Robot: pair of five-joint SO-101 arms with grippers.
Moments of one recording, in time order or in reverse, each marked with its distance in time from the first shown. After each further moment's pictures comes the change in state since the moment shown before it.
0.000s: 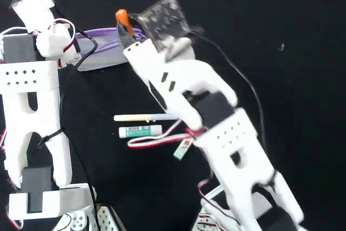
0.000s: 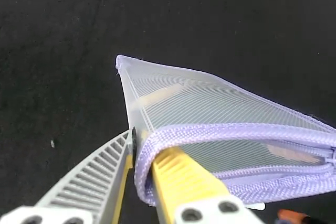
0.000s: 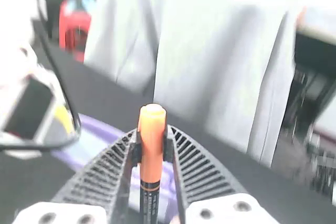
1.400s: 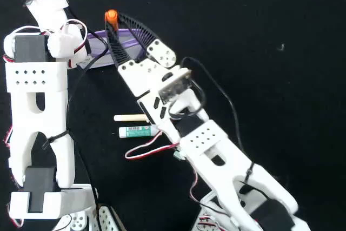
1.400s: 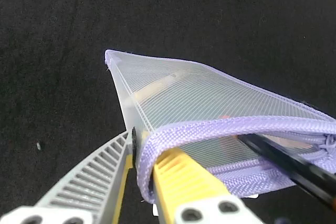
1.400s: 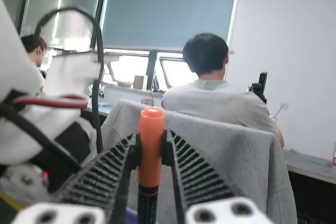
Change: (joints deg) left arm 4.1 0.0 0.0 0.2 0.0; right arm -3.1 6.6 33.8 -68.5 0.0
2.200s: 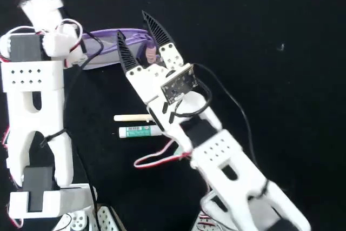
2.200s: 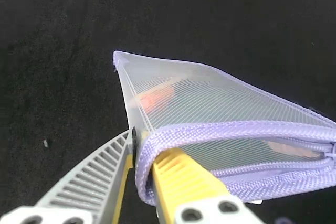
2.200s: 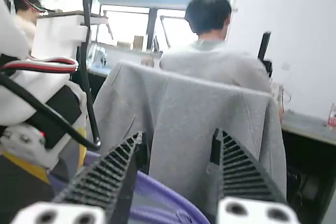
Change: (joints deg) left arm -2.5 0.0 0.0 0.0 0.0; right arm 1.3 -15.7 0.7 25.1 0.0
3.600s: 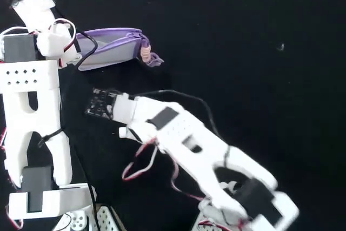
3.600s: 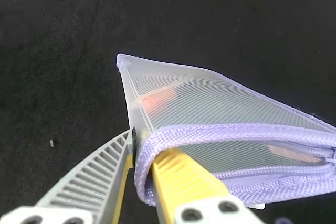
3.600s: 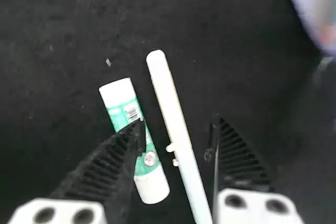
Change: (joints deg) left arm -1.7 0.0 0.0 -0.2 0.0; right arm -8.2 32.2 -13.2 54.9 27.3
